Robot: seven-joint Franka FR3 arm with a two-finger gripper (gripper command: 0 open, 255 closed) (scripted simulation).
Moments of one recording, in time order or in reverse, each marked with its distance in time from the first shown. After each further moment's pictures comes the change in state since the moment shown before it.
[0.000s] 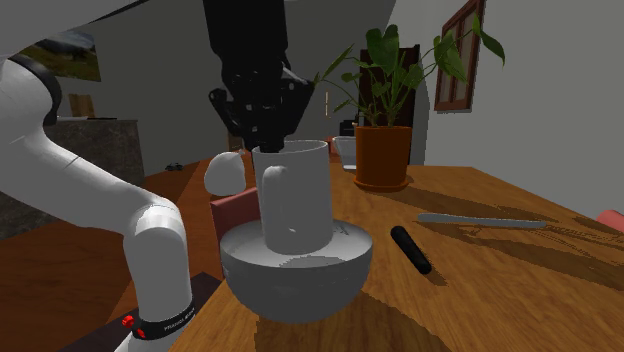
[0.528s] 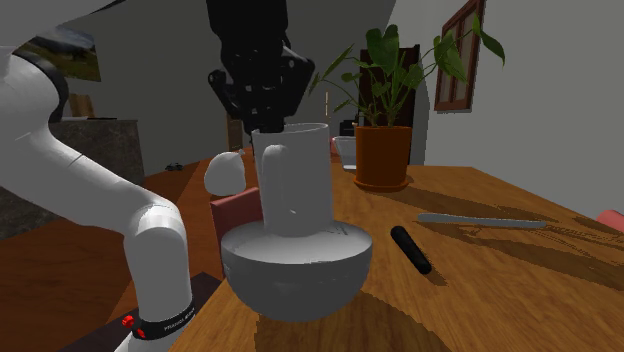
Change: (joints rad) arm 0.015 0.034 0.003 0.070 0.015 -0.041 -0.009
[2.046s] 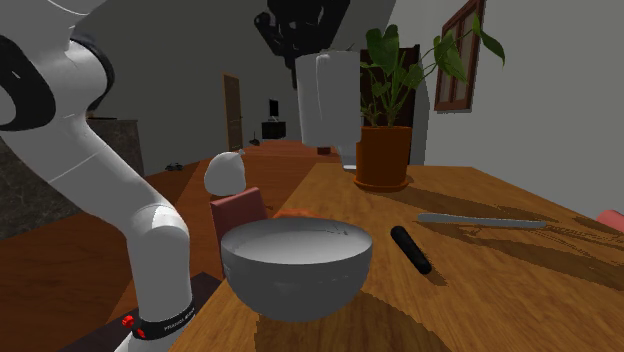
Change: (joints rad) arm 0.097 0.221 0.048 0.304 0.131 -0.128 0.080
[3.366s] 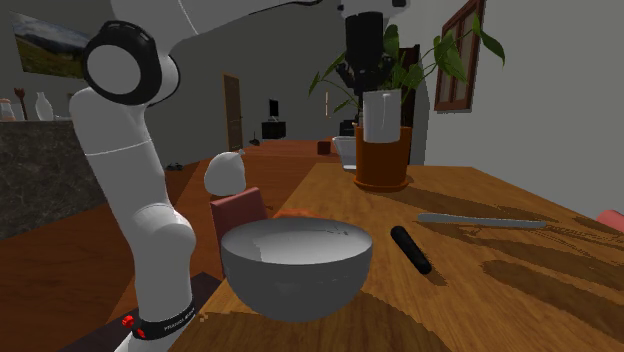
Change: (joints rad) arm 0.128 0.362 0.107 0.108 0.242 0.170 0.299
